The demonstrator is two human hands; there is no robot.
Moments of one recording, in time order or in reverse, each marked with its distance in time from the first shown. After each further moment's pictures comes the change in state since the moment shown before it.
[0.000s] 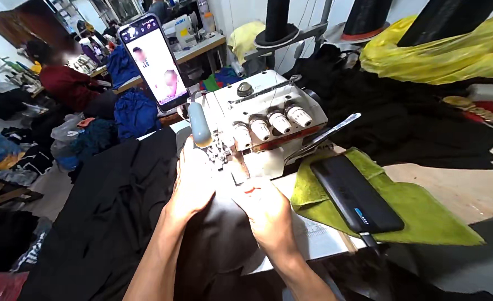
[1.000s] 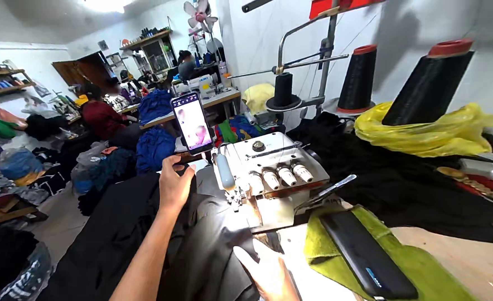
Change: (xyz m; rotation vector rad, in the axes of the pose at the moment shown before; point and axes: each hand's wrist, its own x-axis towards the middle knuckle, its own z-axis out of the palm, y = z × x) left_hand 0.049 -0.026 -0.073 -0.405 0.417 -0.410; right_hand -0.010 0.023 -0.011 -0.459 -0.376 0.020
